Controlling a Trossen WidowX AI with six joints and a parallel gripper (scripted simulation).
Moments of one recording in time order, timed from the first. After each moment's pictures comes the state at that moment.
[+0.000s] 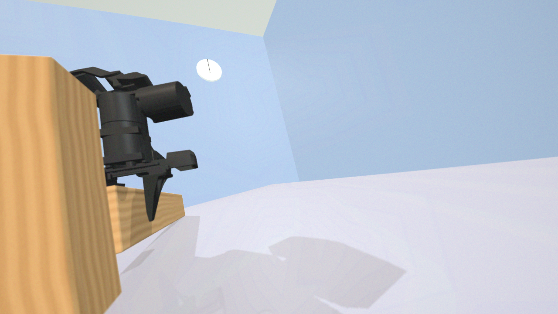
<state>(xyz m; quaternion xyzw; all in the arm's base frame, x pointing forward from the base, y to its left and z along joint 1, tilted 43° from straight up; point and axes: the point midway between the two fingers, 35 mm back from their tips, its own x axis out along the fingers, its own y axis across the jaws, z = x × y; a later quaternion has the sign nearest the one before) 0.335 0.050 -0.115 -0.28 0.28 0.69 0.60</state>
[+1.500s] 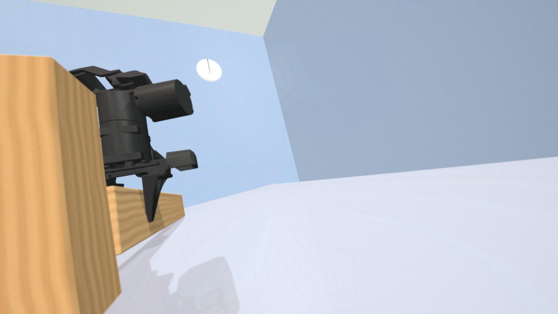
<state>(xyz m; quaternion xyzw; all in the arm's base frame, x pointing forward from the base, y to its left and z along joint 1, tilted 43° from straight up) 0.336 0.047 -0.118 -0.28 0.28 0.70 0.60</state>
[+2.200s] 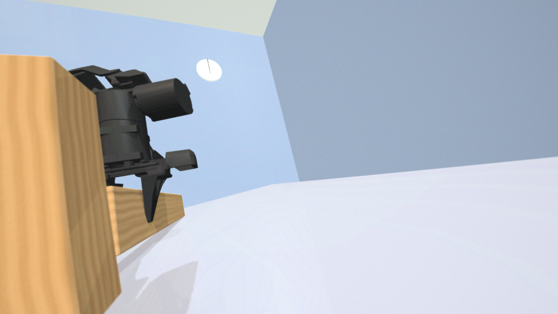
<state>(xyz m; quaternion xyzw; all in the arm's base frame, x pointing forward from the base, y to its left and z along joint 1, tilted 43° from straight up) 0.336 0.046 -0.120 -0.28 0.28 0.70 0.60</state>
